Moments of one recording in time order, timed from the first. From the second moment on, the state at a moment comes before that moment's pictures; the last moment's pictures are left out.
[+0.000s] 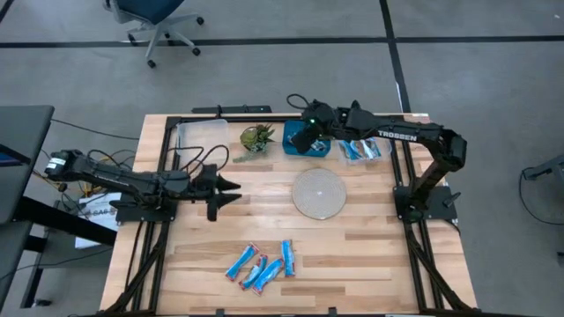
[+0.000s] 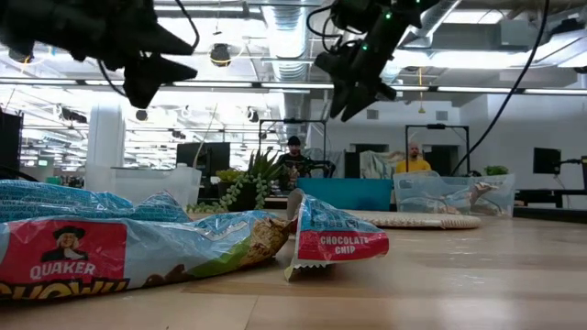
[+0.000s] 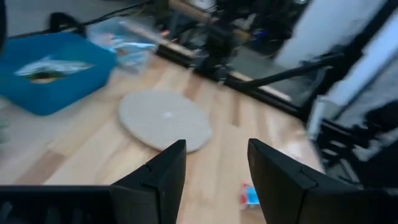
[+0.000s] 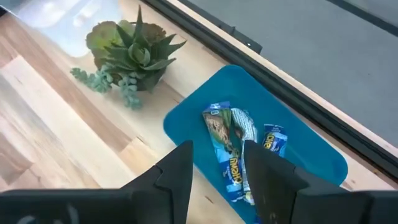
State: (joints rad) left arm -0.15 0.76 0.30 0.29 -0.22 -0.45; right arm -0.35 1.65 1.40 -0.67 0.25 0.36
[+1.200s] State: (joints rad) left arm -0.16 0.20 0.06 0.09 -0.09 -0.36; right arm -0.11 1.64 1.40 -0.62 0.20 0.42
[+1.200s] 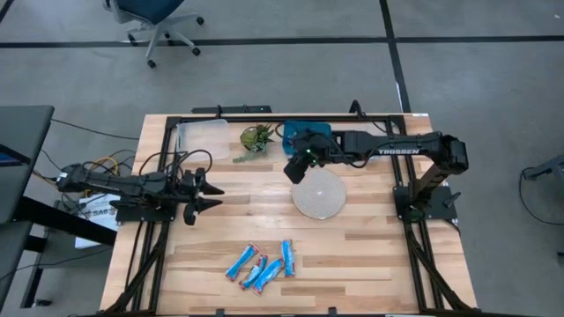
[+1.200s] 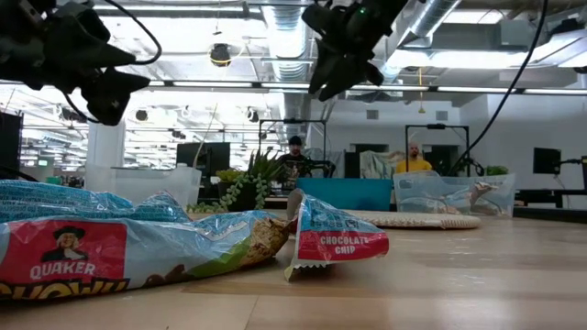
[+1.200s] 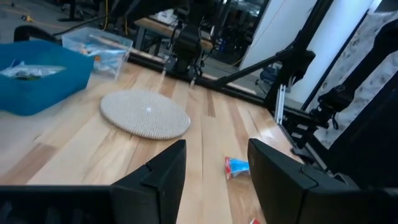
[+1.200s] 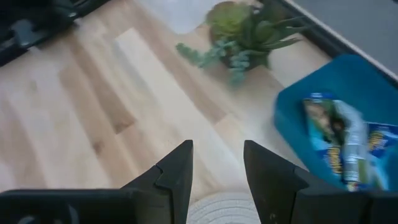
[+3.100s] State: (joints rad) left arm -0.16 0.00 0.06 -0.10 -0.24 -0.41; right arm 0.10 0.77 0.40 -0.06 0.10 0.46
